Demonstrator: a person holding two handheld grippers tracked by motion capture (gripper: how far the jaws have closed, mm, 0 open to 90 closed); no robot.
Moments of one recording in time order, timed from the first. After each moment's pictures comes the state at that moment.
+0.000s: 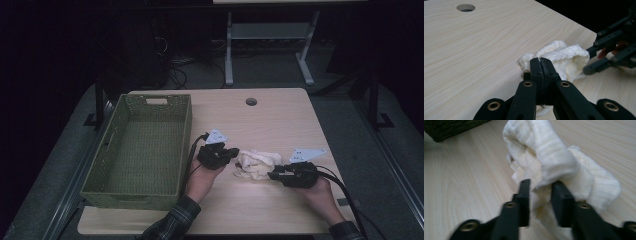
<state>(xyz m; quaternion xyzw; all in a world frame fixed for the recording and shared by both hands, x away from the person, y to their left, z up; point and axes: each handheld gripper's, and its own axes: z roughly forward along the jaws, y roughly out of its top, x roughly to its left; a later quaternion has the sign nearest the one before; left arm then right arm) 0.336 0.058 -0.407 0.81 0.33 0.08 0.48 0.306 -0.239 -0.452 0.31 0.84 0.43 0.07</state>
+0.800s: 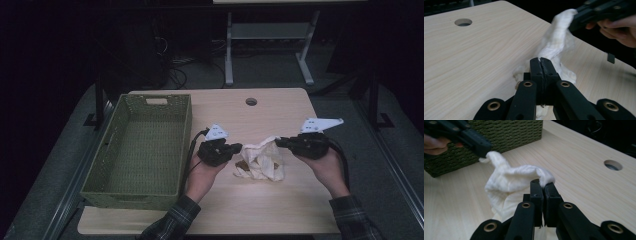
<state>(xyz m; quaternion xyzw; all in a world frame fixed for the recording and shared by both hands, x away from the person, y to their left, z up) 0.333 0.054 -0.387 0.80 0.31 0.08 0.50 0.353 -0.249 -0.382 0.28 0.83 0.47 0.13</state>
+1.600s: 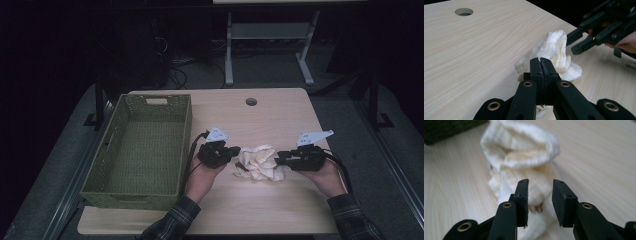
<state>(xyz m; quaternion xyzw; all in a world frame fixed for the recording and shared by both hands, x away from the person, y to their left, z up) 0.336 0.056 -0.398 0.81 0.32 0.08 0.48 0.343 -0.263 -0.434 0.30 0.86 0.42 0.07</state>
